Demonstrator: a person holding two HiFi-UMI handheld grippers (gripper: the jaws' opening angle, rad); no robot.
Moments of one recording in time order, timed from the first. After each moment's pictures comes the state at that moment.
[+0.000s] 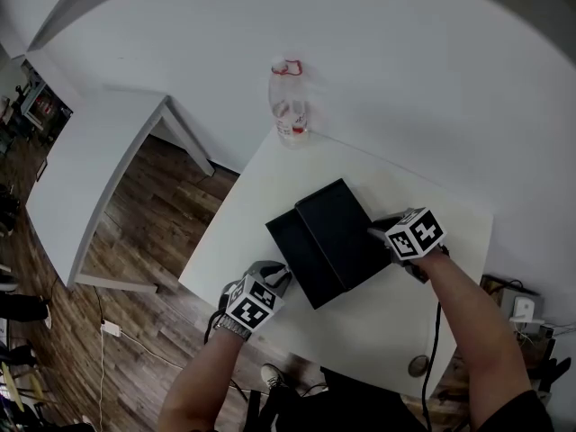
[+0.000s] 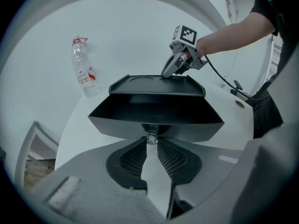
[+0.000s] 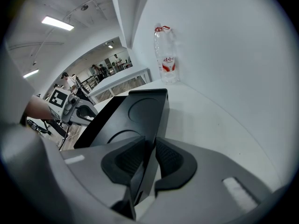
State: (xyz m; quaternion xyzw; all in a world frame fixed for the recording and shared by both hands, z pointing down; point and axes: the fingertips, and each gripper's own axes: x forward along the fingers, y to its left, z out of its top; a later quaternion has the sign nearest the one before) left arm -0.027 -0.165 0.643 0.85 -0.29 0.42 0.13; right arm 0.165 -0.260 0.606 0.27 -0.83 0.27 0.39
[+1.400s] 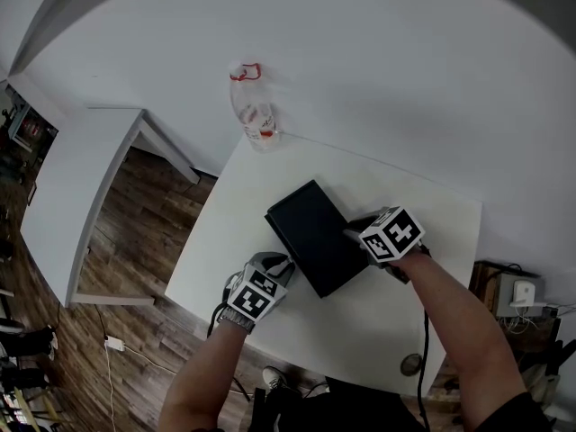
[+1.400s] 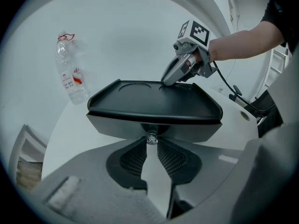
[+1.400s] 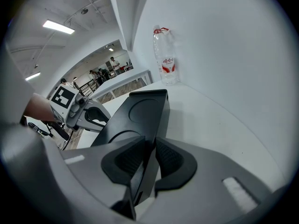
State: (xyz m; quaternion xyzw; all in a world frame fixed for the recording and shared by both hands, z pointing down) left arm 0.031 -0.204 0.646 0.86 -0.27 0.40 0.14; right arm 0.161 -0.260 0.607 0.27 -0.84 0.28 0.38
